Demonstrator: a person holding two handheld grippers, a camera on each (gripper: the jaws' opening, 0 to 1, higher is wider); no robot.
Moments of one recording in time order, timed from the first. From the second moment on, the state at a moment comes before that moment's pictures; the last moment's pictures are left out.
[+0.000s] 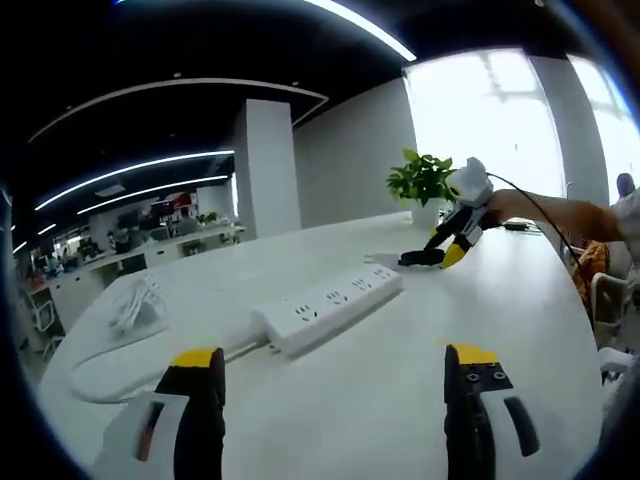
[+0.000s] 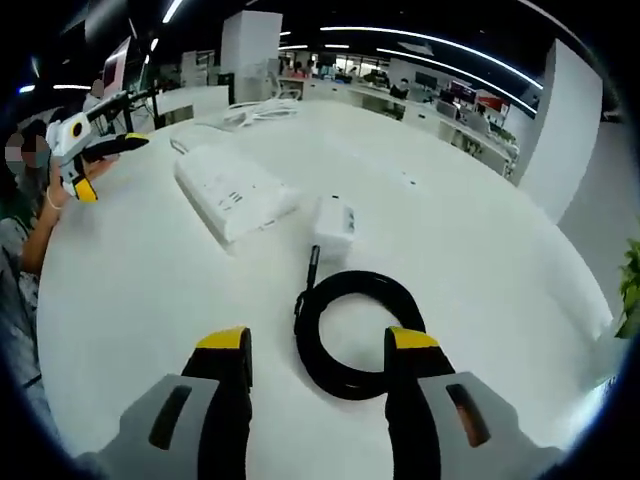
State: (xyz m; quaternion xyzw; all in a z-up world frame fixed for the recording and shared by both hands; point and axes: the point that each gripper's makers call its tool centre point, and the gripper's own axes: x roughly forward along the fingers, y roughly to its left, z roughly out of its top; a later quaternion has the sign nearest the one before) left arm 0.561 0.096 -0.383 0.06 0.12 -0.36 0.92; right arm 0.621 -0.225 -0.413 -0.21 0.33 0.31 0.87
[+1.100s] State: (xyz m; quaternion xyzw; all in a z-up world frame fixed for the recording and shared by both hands) left arm 0.560 0.095 -0.378 0.05 0.12 -0.36 0.92; right arm 0.618 -0.221 -0.425 -0.25 0.41 0.34 0.80
